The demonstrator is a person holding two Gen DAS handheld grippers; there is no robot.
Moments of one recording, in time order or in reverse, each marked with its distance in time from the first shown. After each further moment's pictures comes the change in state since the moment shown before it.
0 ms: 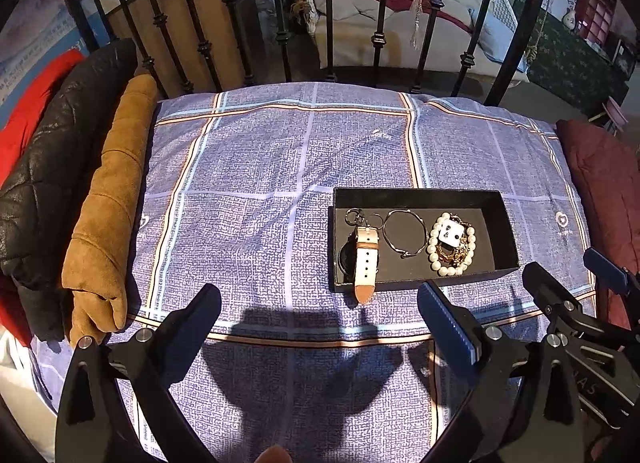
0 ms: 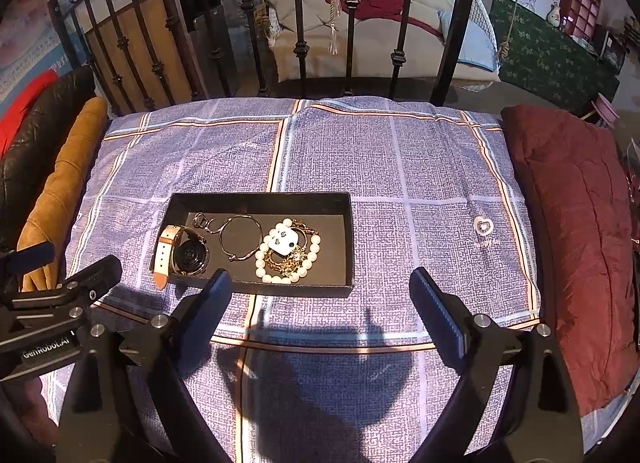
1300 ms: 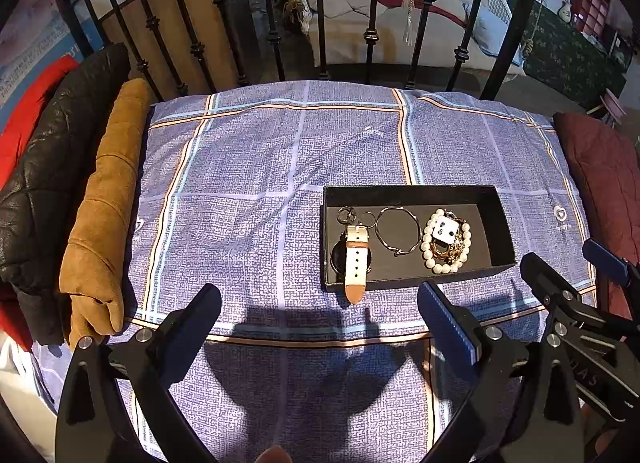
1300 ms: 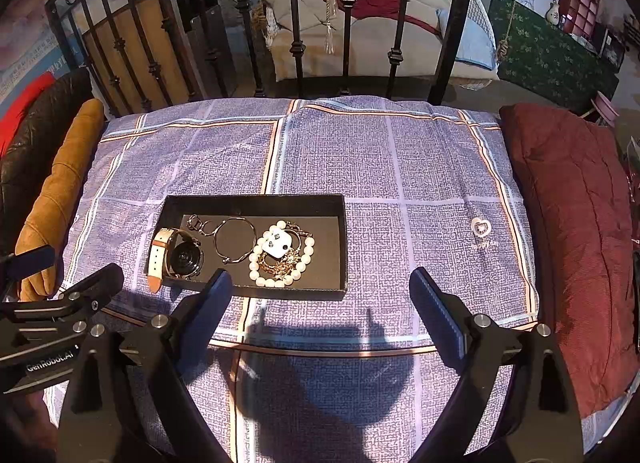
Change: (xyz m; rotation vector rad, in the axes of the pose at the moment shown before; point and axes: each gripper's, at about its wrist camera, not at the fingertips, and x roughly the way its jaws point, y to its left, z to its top) left arm 0.002 -0.009 0.000 0.021 0.006 0.001; right arm 0.004 -0.006 0.004 0.003 0.004 0.000
